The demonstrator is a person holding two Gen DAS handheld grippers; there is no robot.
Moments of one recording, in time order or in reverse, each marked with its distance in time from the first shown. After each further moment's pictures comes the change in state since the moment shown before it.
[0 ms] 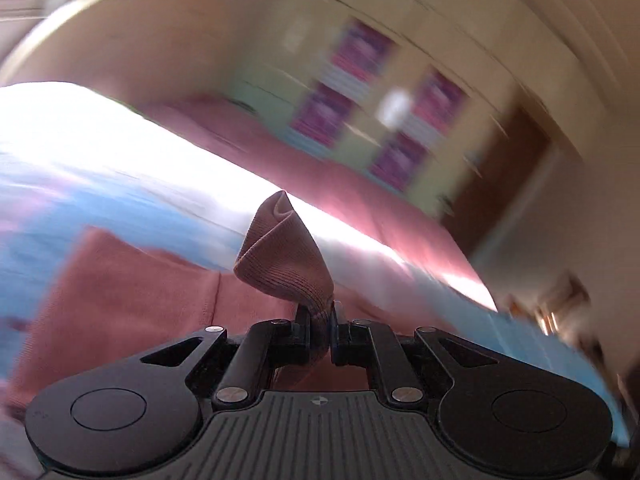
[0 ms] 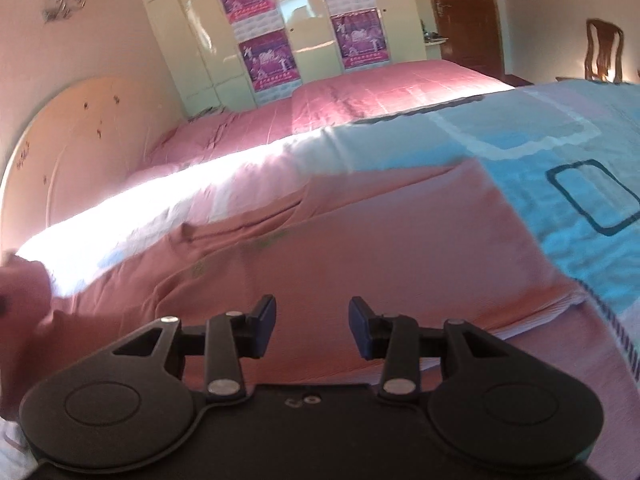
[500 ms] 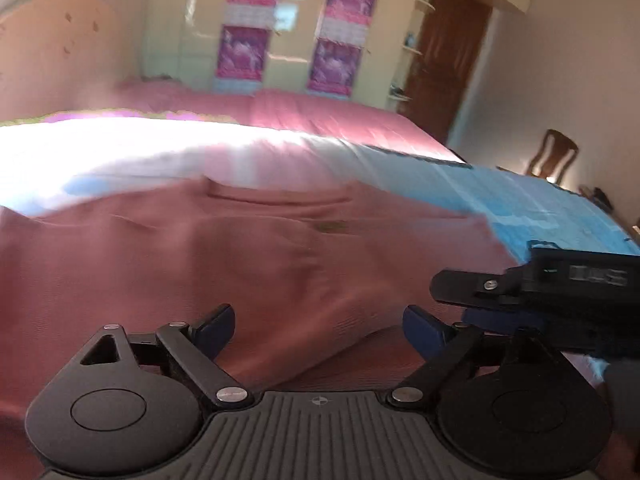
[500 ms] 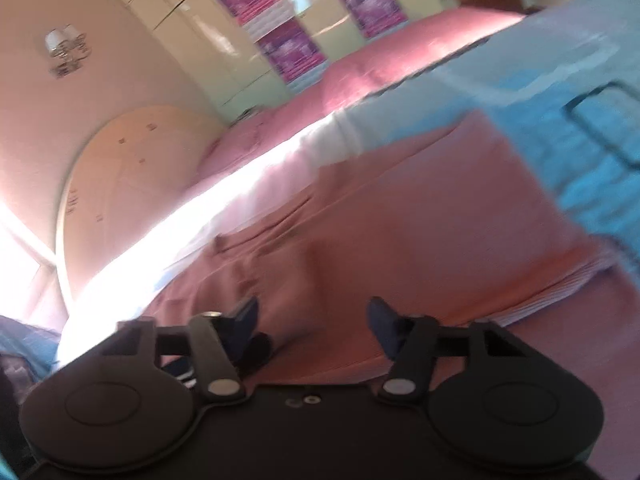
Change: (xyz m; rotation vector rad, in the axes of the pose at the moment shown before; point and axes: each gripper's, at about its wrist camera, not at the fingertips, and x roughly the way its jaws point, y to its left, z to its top) left arm 0.071 -0.125 -0.058 0.324 0.163 0.033; right arm 0.016 -0.052 0.006 0.181 0.093 0.260
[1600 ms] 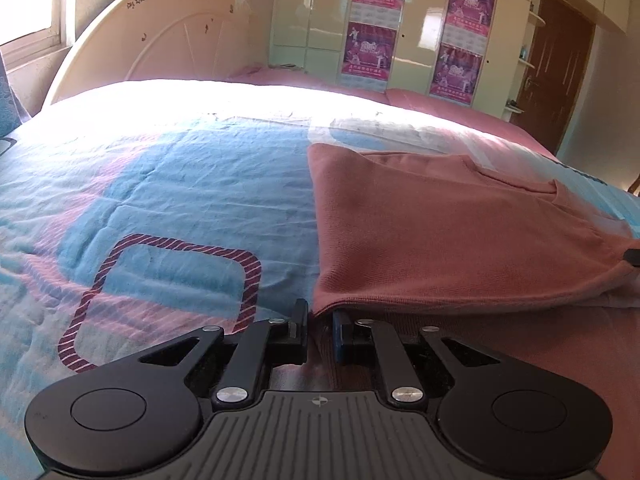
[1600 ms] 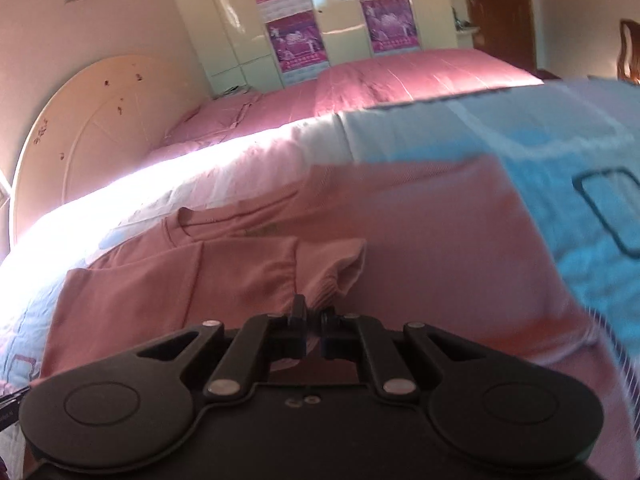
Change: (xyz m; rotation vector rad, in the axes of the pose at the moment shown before) left arm -0.077 0.184 -0.082 -0.125 0.015 0.279; right arm 0.018 0.031 -0.004 -0.240 -0.012 -0.202
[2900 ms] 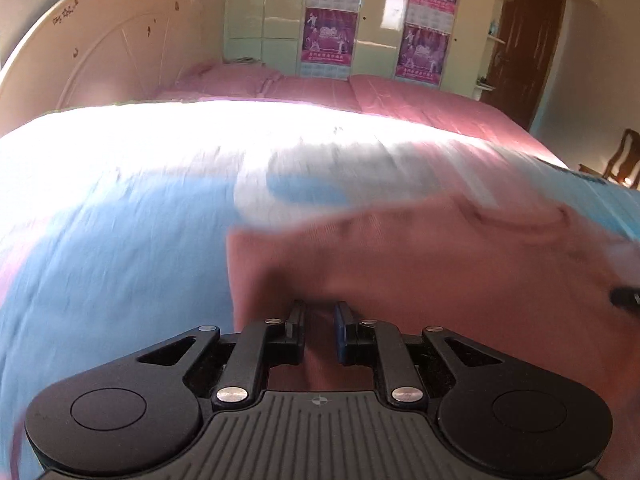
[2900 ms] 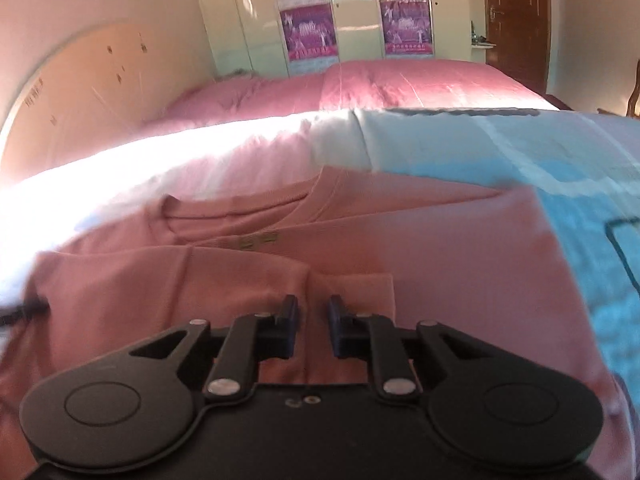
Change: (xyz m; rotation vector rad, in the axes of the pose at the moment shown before) left arm 0.098 -0.031 0.102 0.079 0.049 -0.080; right arm 0.059 0.026 0.027 -0.132 0.028 -0.065
